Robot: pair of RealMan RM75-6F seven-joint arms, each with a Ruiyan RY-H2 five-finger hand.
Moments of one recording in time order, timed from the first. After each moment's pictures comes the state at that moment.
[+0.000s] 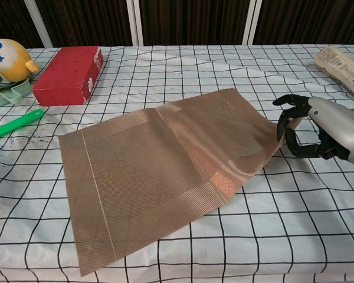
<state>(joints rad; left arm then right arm) -0.23 -1.31 -0.17 -1.56 1.44 1.51 -0.02 0.40 -1.76 0.08 -1.42 -1.32 1.38 -0.15</state>
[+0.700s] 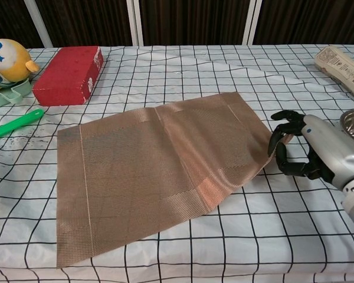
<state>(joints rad) -0.23 -1.31 -0.17 -1.56 1.44 1.51 -0.02 0.30 -1.92 0.09 -1.42 -1.30 1.47 -0.22</state>
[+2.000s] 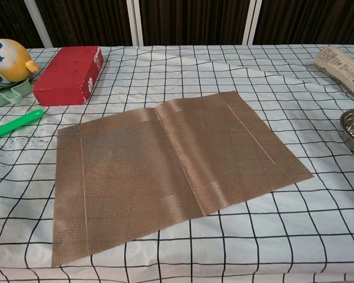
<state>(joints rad) -0.32 -1.24 -0.12 -1.81 1.41 1.30 0.36 0.26 -1.41 0.20 -1.58 -1.37 1.46 -0.15</state>
